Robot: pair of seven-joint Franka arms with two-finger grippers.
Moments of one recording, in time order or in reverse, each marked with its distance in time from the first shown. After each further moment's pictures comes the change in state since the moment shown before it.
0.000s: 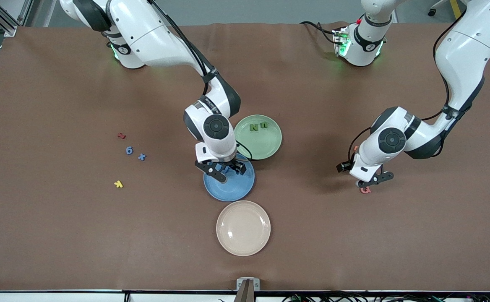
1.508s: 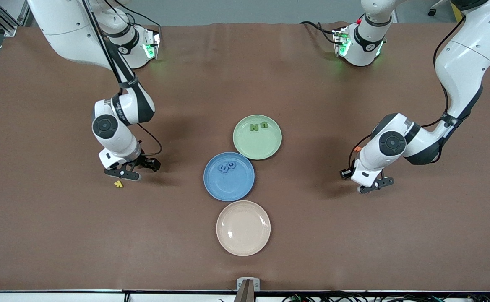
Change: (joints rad) left arm -0.010 0.065 0.019 0.040 0.094 0.076 -0.059; right arm -0.426 -0.360 -0.036 -0.727 -0.099 0.380 -0.775
